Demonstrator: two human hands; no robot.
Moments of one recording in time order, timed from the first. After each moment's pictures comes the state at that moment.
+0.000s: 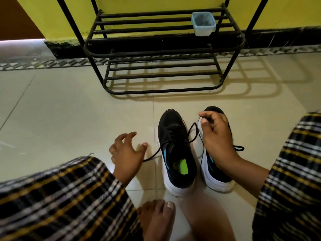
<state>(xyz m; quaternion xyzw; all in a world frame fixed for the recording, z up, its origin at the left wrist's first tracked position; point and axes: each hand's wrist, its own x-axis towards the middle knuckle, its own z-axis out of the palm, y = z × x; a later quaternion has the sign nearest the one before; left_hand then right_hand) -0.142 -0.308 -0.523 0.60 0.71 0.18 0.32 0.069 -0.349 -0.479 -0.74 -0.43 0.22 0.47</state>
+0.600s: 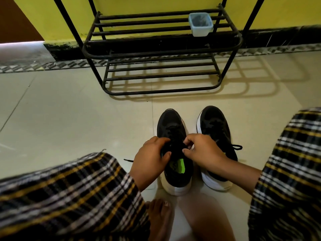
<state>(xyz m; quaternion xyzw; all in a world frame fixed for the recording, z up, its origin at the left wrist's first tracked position) -0.105 -0.322 -0.516 0.82 0.48 0.15 0.28 0.064 -0.356 -0.490 -0.73 -0.60 0.29 0.14</state>
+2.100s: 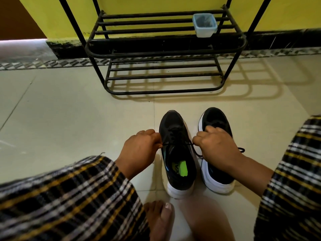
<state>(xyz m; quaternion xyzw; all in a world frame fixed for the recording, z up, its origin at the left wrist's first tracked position) -0.121 -0.295 -0.487 0.87 0.46 0.05 0.15 0.090 -0.354 -0.488 -0.60 -0.80 -0.06 0.03</state>
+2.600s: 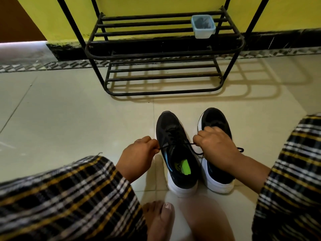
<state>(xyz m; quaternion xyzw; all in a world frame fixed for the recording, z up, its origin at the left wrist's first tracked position) -0.132 -0.302 -0.511 0.87 0.45 0.06 0.19 0.096 -0.350 -0.499 -0.61 -0.79 -0.08 0.03</state>
